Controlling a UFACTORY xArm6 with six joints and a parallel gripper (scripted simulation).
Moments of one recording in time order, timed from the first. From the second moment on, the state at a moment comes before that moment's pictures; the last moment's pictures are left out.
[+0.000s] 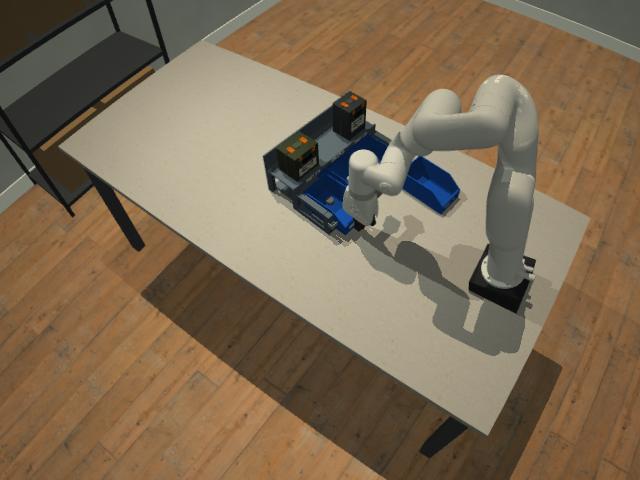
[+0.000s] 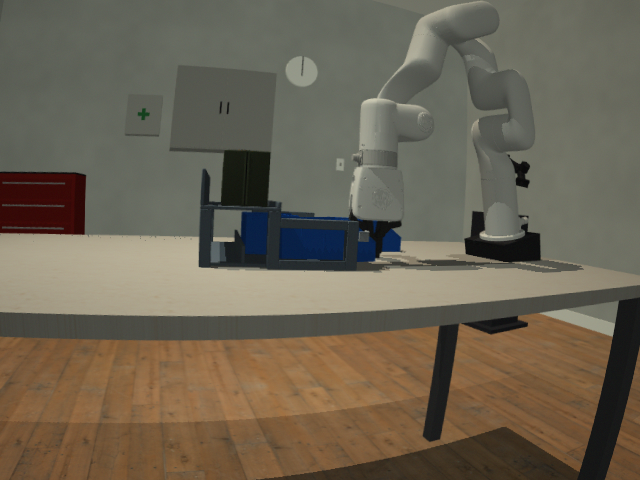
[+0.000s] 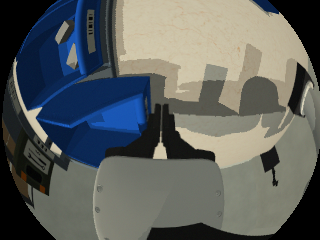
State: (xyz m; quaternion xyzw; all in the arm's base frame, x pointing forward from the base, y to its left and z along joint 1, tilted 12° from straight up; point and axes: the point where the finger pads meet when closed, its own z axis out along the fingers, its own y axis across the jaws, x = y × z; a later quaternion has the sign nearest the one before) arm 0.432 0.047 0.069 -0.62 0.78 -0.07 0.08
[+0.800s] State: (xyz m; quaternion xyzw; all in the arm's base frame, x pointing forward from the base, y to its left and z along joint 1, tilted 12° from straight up) arm 0.448 0.043 0.072 -0.62 0.78 -0.07 0.08
